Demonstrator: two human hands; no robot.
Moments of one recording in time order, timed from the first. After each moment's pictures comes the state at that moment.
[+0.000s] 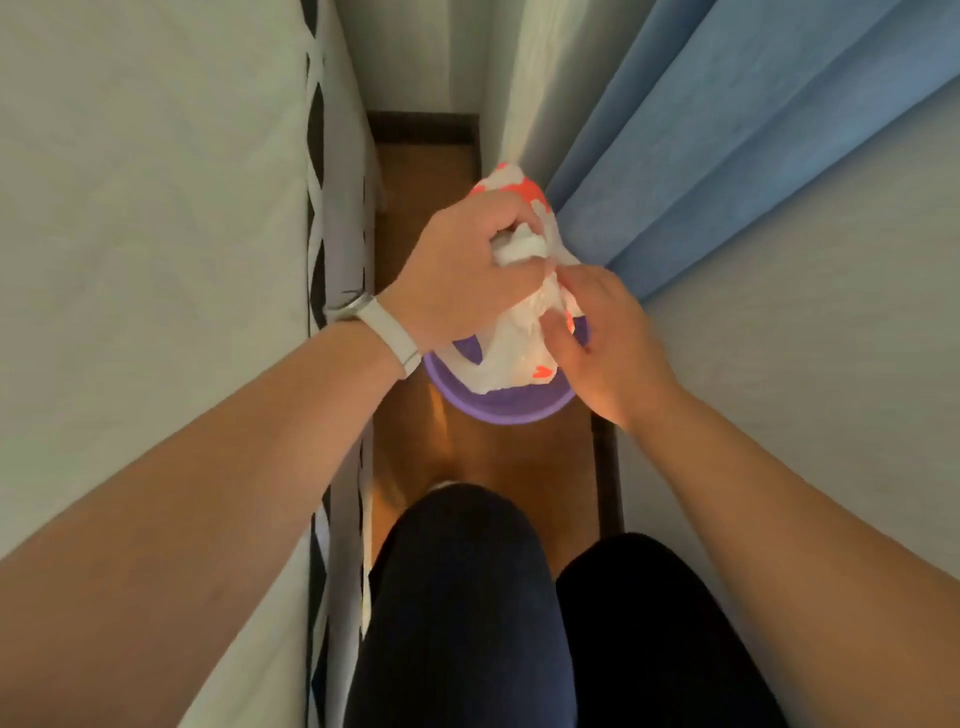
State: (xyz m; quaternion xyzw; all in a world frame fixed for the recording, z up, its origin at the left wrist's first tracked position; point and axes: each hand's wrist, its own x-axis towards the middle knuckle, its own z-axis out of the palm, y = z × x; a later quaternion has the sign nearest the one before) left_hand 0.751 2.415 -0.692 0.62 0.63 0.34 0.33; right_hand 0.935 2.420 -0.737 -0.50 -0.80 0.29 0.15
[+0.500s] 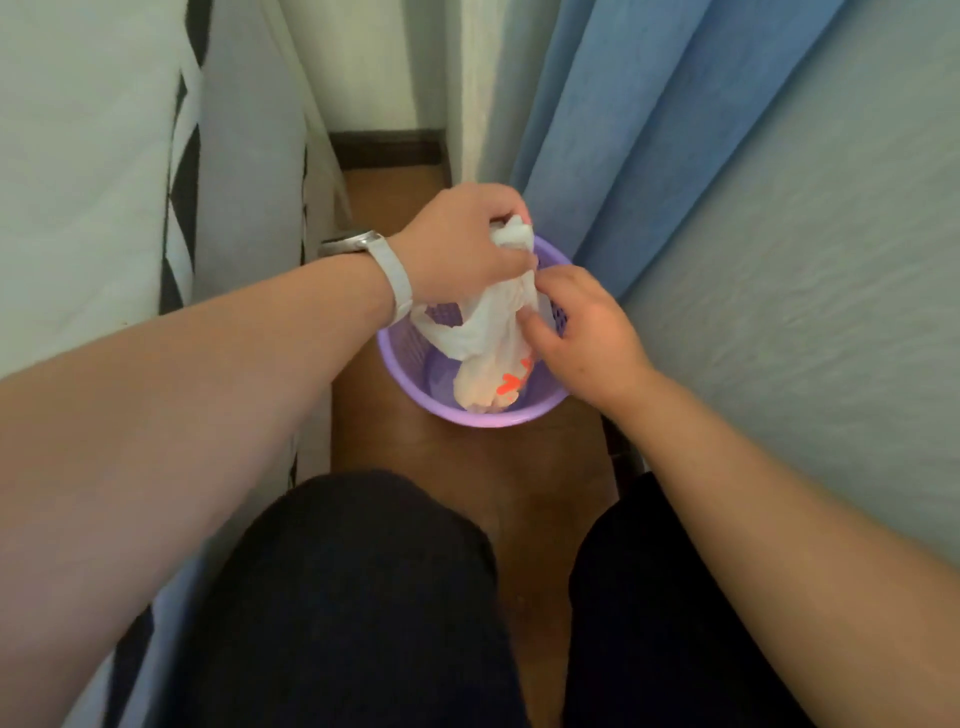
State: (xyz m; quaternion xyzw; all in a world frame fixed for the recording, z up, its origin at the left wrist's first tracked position) left_hand 0.780 2.434 -0.826 0.71 0.59 0.24 0.30; right_hand 0.960 2.415 -0.890 -0.47 -0.81 0.26 0.25
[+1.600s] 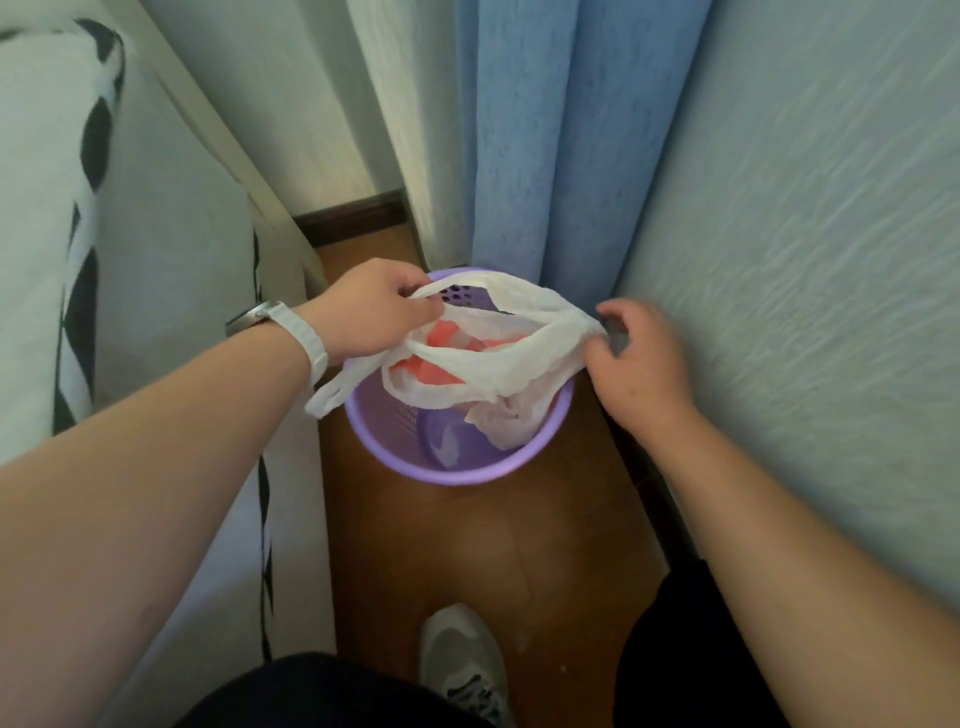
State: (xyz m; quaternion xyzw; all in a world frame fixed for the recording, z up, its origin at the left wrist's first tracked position) left_hand 0.766 2.452 -0.841 0.66 0.67 0.11 0.33; right_hand 1.020 2.430 -0.938 -0.66 -0.62 0.25 0.34
